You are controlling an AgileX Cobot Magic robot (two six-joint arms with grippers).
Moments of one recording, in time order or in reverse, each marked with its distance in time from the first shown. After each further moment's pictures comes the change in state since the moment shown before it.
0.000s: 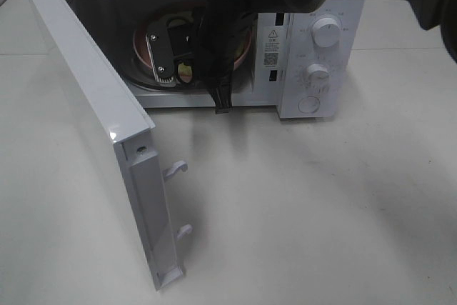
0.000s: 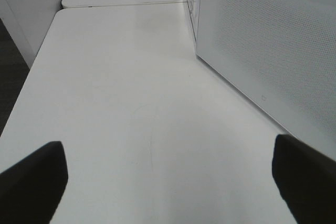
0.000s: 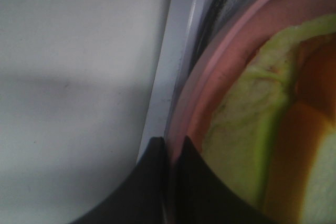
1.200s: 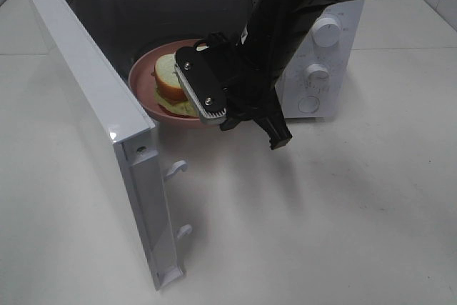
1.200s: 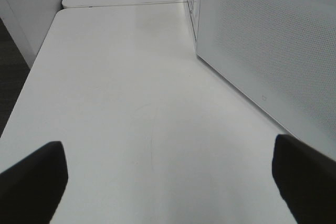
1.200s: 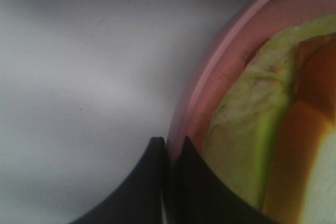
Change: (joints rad) left arm 0.000 0.000 0.000 0.000 0.000 0.000; right arm -0.002 -0.343 0.449 0.260 0.063 -0.380
